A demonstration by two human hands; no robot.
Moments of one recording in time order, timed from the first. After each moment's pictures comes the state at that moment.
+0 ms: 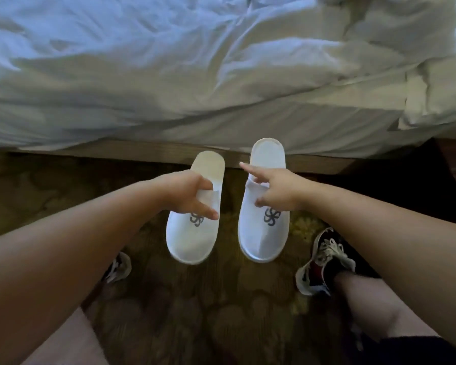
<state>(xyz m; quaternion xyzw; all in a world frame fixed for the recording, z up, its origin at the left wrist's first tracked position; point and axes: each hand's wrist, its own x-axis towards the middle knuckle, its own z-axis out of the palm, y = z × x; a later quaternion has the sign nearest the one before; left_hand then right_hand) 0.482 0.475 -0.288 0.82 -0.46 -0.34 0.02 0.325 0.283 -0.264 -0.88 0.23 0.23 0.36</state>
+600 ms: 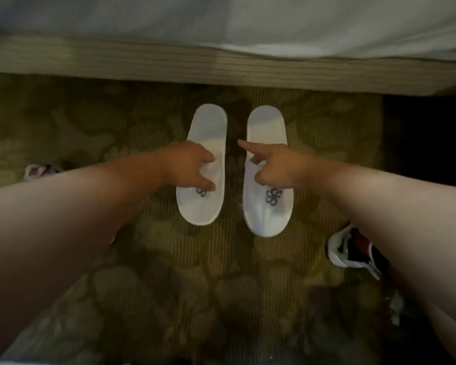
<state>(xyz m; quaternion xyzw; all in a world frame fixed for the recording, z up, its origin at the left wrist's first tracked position) 0.549 0.424 -0.544 0.79 -0.44 -0.42 -0.08 0.400 0.243 -0.531 -0.81 0.25 0.33 0.41</state>
